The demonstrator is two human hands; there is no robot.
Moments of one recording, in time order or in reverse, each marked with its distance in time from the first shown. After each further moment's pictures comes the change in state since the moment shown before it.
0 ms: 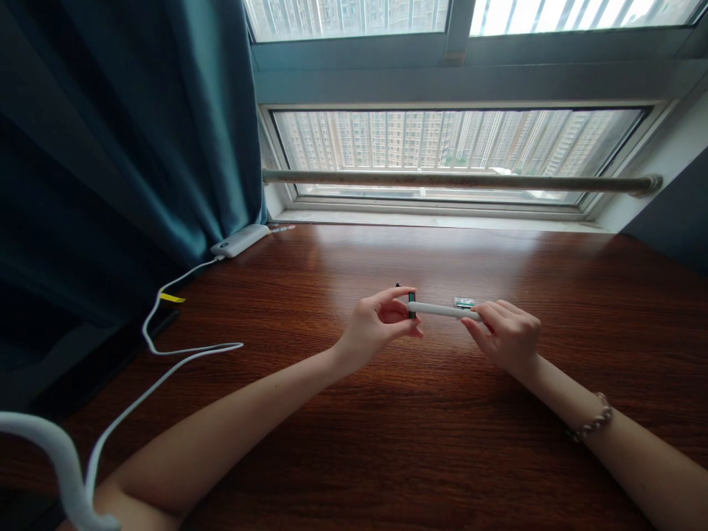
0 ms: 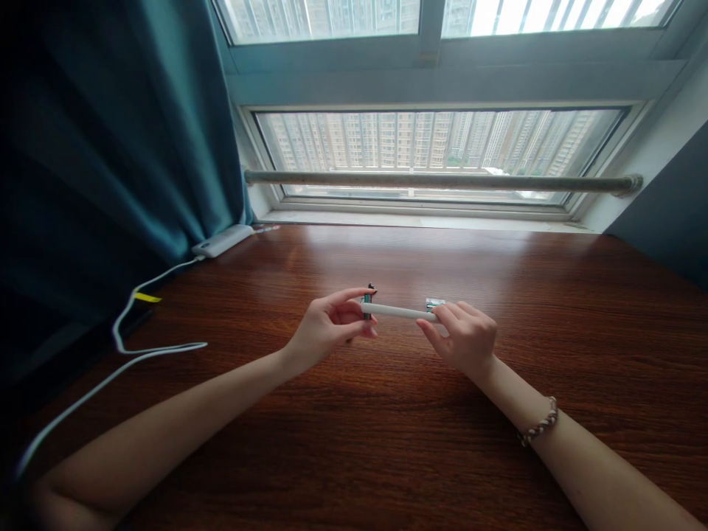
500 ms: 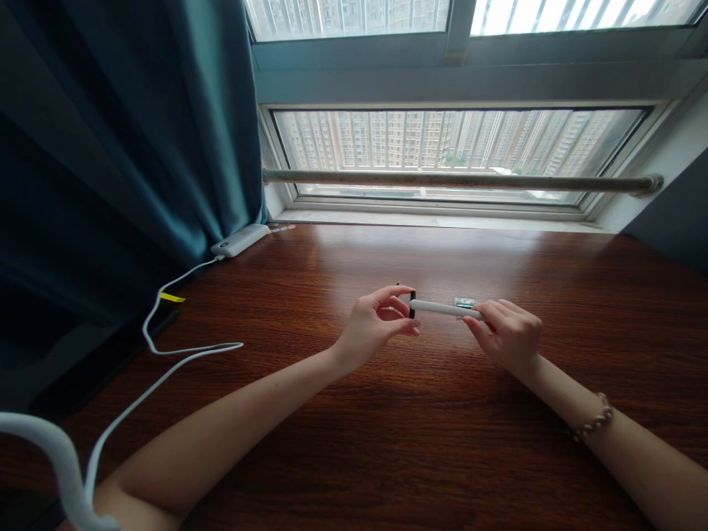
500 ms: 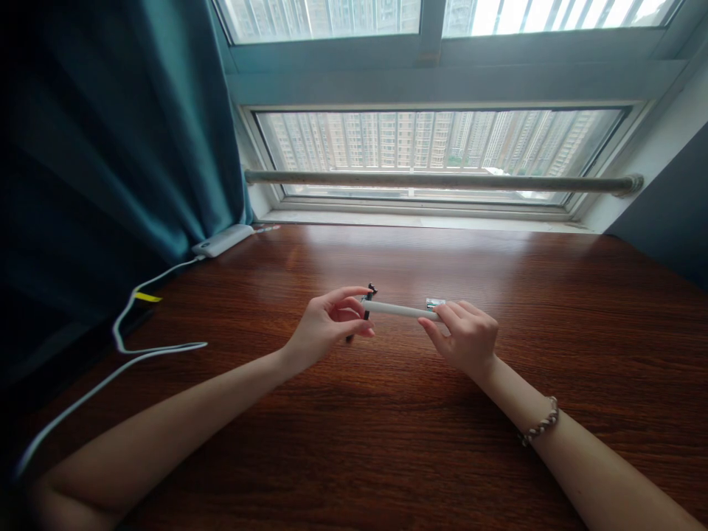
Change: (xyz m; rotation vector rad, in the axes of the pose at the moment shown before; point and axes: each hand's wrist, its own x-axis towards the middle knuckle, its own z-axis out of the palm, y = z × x) left_hand 0.000 0.002 -0.002 0.070 0.036 -0.006; right_hand 0.000 0.003 0.000 0.038 0.018 0.021
